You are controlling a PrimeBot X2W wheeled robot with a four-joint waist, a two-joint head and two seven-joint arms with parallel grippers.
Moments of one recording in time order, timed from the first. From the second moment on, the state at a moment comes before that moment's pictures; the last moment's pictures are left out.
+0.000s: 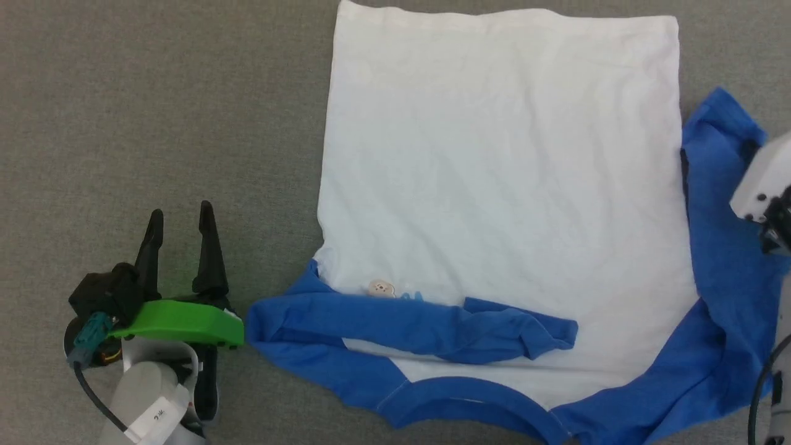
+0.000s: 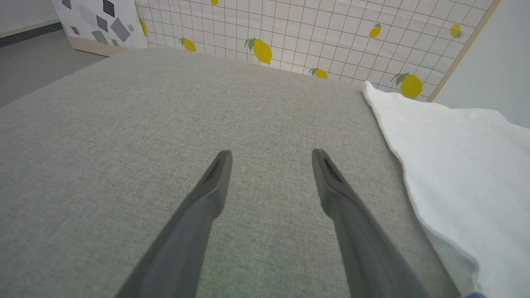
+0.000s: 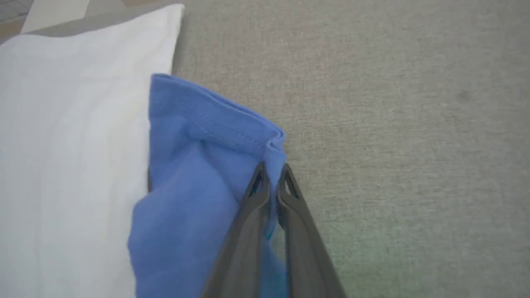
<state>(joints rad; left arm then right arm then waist) -0.21 0.13 0.01 0.17 -0.33 -0.03 -0.26 -0.68 -0.16 -0.41 0.48 0.06 0.13 0.56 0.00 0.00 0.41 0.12</state>
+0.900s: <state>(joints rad) -0.07 0.11 0.05 0.21 -0.29 -0.07 -0.26 -0.15 -0.13 -0.31 -0.45 0.26 0.13 0.63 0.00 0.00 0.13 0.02</state>
